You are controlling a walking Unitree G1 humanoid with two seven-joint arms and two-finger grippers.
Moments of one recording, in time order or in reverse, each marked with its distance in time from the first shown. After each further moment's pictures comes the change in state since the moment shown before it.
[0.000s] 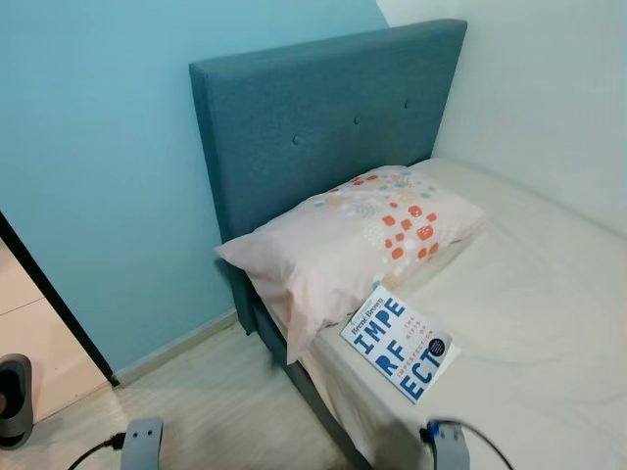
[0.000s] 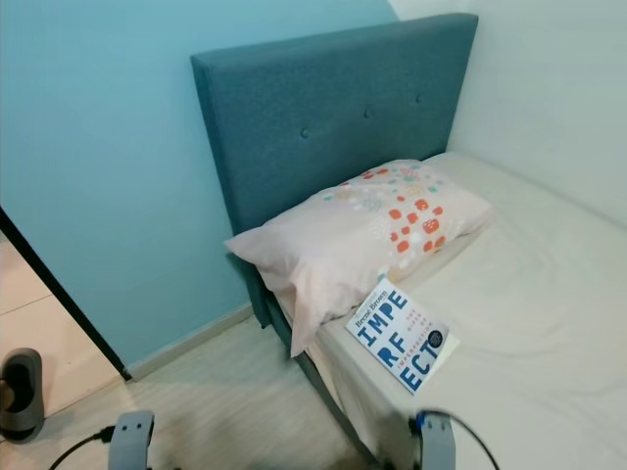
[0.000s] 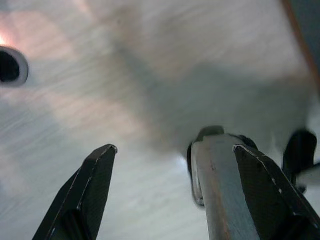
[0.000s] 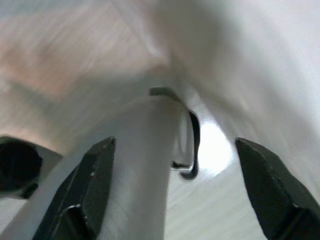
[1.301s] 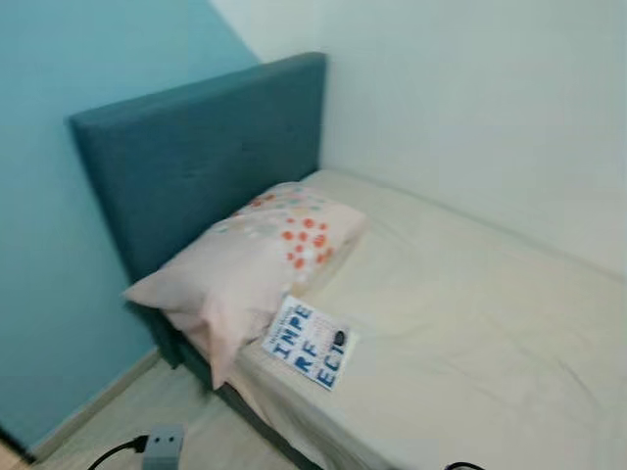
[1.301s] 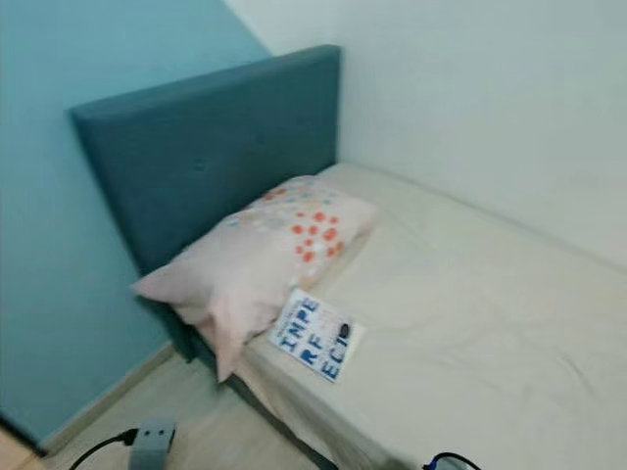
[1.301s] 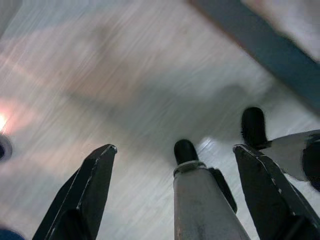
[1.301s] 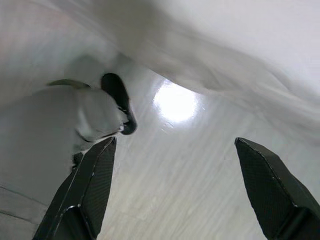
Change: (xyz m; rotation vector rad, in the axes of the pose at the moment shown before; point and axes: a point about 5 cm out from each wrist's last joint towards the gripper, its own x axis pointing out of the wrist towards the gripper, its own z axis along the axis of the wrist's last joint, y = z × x) left arm 0.001 -0.027 -0.002 0.111 0.023 -0.026; right arm -0.013 -0.022 -0.043 -0.009 0.179 -0.179
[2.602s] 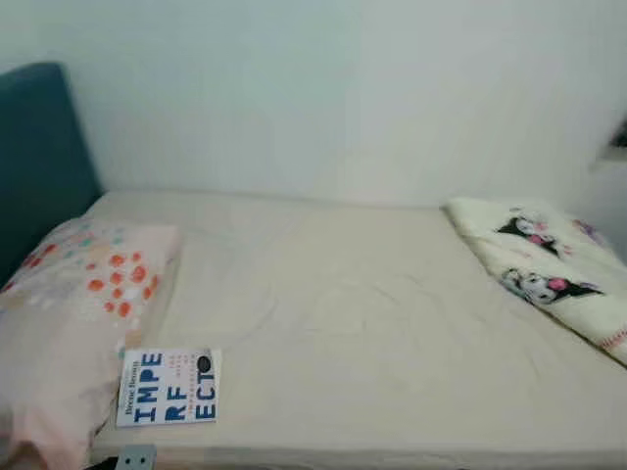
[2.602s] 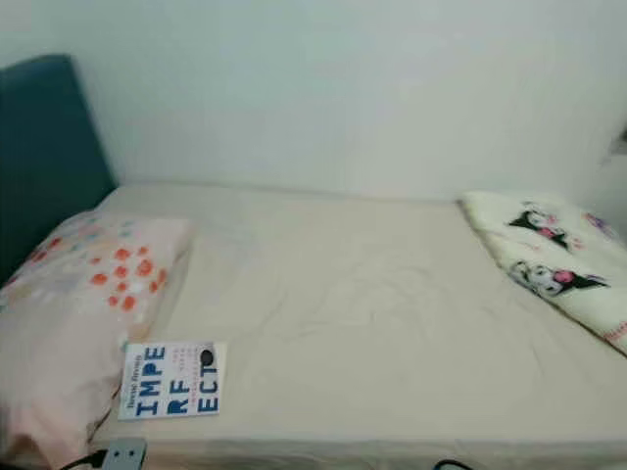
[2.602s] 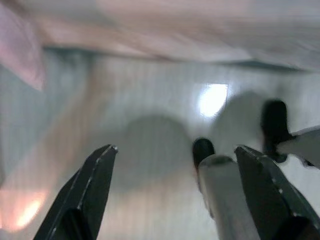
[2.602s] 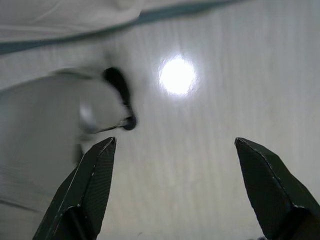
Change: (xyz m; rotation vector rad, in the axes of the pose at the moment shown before) left arm -0.006 0.039 -0.022 -0.007 0.049 0.077; right arm 0.000 0.002 -0.009 0.025 0.036 -0.010
